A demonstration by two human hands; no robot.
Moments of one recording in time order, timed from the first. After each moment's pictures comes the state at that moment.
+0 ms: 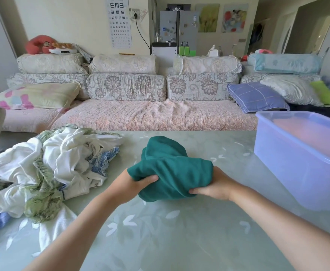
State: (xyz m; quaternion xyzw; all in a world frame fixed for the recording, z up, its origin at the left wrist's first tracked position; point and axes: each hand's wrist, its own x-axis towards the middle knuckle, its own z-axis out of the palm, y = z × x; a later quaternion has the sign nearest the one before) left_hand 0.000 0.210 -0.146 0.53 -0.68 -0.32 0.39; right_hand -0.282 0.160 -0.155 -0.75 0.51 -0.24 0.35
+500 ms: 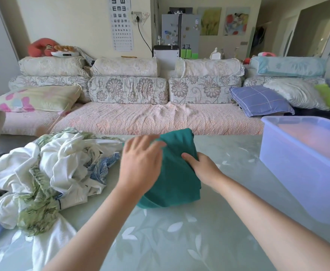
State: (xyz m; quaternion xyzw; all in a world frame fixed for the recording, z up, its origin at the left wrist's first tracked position) left_hand -0.030 0.173 -0.105 0.52 -0.71 0.26 0.40; right_hand -0.231 0.111 -0.134 -0.66 0.55 -0.35 0.36
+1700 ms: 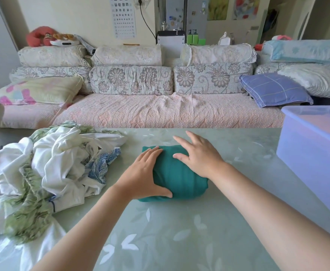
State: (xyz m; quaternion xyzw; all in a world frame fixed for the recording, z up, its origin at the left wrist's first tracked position) left_hand 0.011 0.108 -0.180 0.55 -0.81 -0.01 0.21; right_hand -0.210 0.048 -0.148 -0.85 0.51 -0.16 -0.05
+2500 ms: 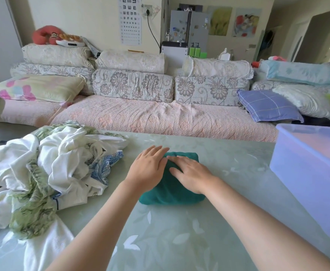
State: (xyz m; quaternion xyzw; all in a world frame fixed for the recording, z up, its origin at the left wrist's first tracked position) left_hand -0.003 0.104 -0.157 0.60 -0.75 -0.01 0.28; right_hand -0.184 0.079 -0.146 -0.83 0.53 -0.09 0.13
